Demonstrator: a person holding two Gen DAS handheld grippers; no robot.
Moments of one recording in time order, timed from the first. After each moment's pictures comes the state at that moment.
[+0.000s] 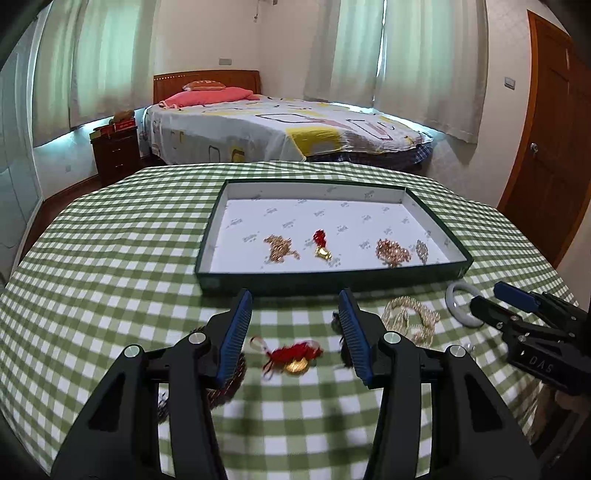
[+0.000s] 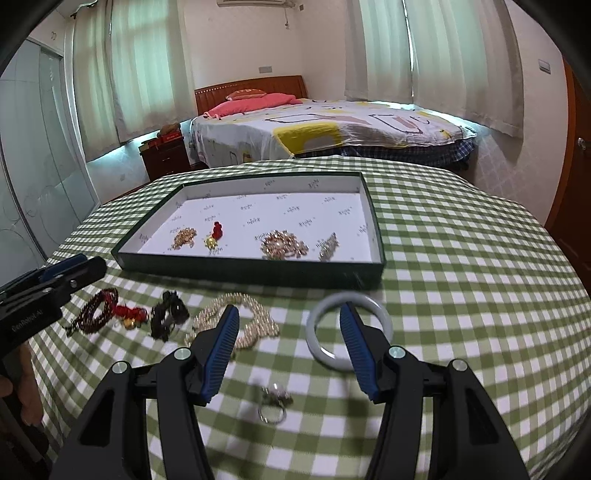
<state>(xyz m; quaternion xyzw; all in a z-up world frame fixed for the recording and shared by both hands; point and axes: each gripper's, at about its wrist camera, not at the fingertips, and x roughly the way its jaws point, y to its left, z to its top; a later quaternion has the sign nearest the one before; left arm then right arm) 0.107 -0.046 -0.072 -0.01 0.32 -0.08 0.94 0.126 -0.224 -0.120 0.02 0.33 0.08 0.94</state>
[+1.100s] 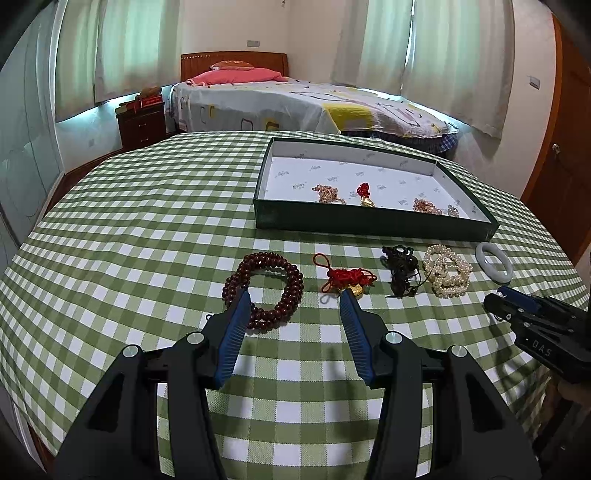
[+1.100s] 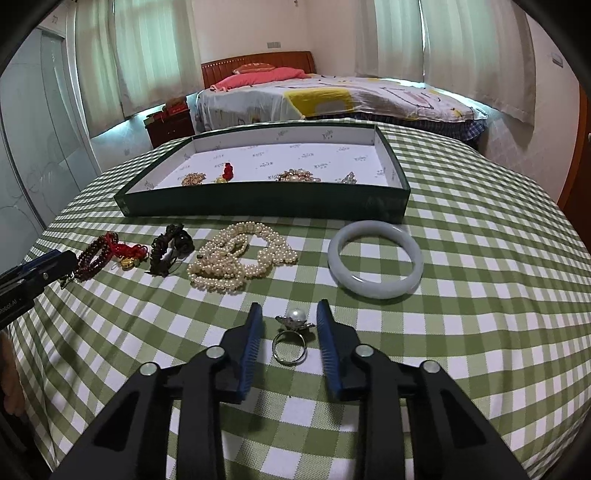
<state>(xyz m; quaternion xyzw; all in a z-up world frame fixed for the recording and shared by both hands) 0.069 -0.008 -0.104 -0.03 0.36 -0.03 0.93 0.109 -0.209 -0.163 0.01 0.37 0.09 0.92</state>
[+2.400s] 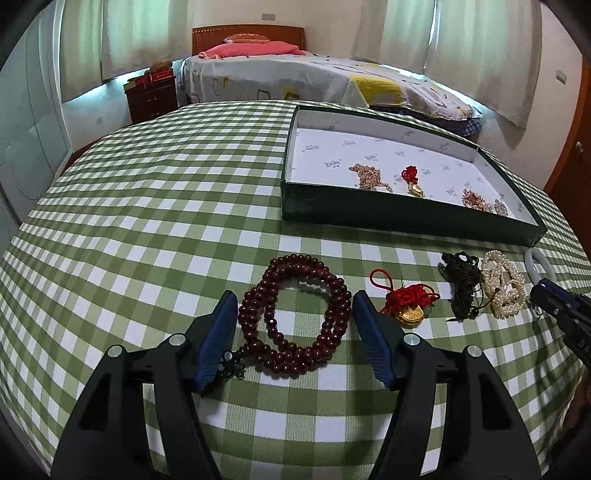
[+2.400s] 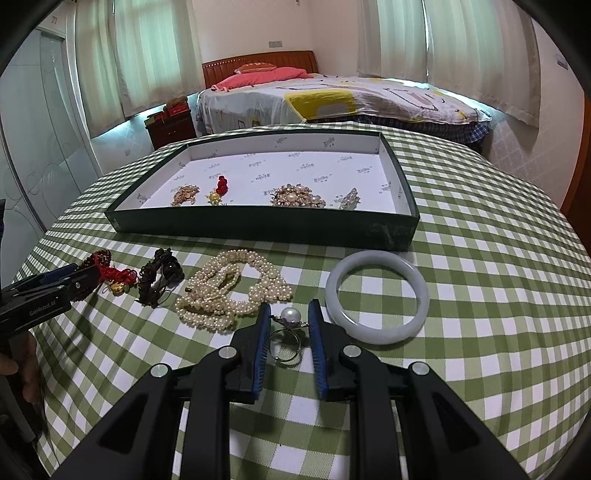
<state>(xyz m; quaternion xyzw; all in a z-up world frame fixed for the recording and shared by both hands) 0.123 0.006 -0.130 -0.03 0.41 0.00 0.91 0.134 -0.210 -0.154 0.01 0.38 0.10 0.92</state>
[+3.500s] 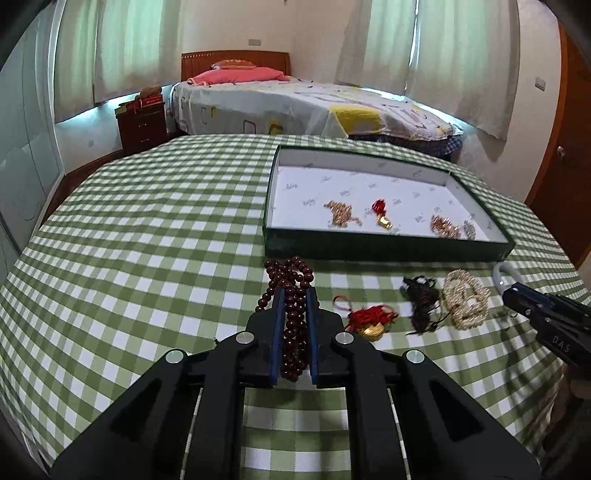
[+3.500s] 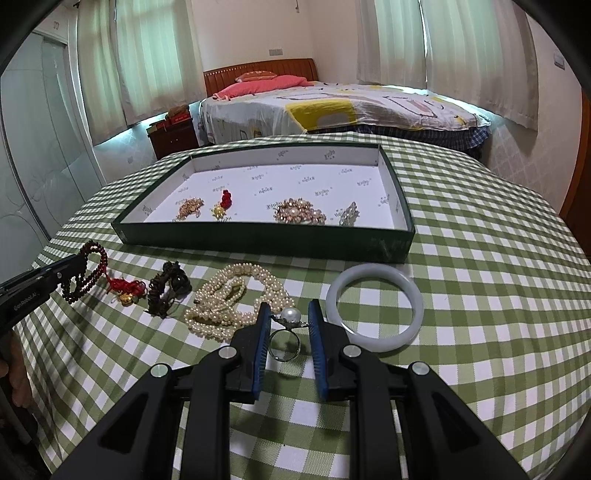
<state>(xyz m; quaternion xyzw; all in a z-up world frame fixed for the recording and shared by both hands) 0.102 0.002 -0.092 -0.03 0.36 -0.03 0.93 0.128 -0.213 -0.143 0.02 0.36 0.10 0.93</state>
